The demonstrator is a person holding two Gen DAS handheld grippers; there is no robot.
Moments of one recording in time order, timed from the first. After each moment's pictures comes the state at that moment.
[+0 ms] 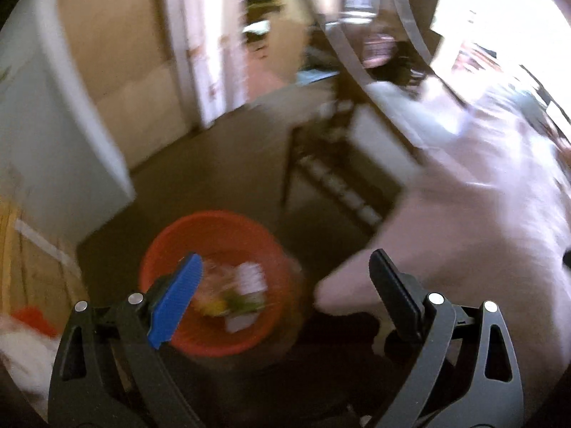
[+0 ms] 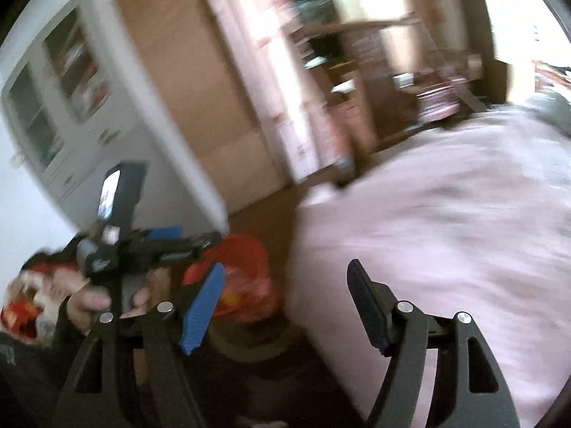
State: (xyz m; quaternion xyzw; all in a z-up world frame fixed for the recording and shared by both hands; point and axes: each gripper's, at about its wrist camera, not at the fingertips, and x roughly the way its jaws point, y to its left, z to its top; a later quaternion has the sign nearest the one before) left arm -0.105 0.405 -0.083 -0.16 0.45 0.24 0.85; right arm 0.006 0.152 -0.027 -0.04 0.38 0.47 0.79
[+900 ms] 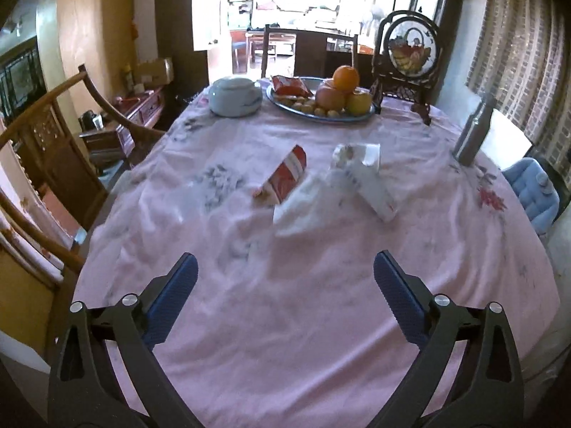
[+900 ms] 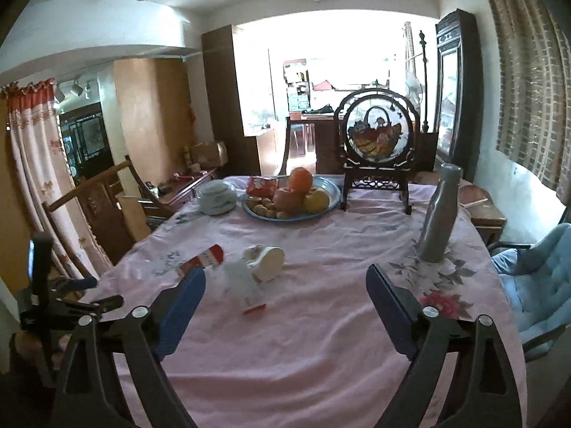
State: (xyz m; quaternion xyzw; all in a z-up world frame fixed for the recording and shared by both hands) left arm 0.100 0.044 0.029 0.02 0.39 -0.11 0.91; right arm 0.054 -0.282 0.106 0.04 0.25 0.05 0.97
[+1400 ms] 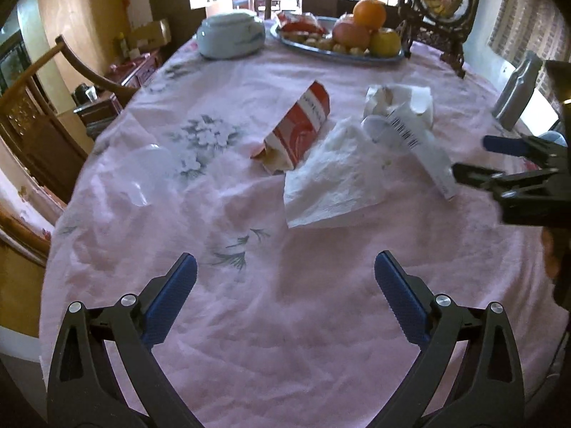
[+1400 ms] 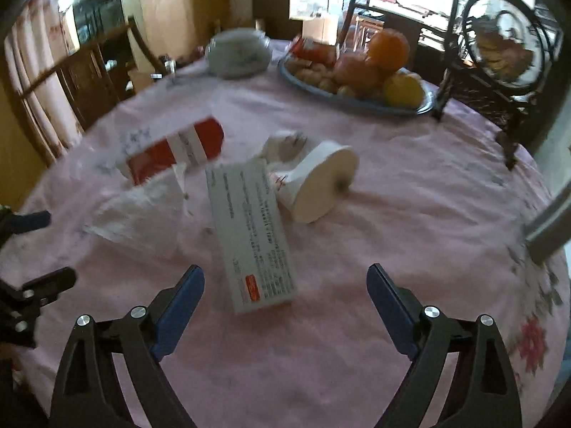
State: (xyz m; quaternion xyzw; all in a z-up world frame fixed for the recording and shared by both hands) left arm 0.166 0.035 -0.050 0.05 0.48 -0.10 0.87; right arm 0.243 -0.178 -0.059 -0.08 0.46 0.12 0.88
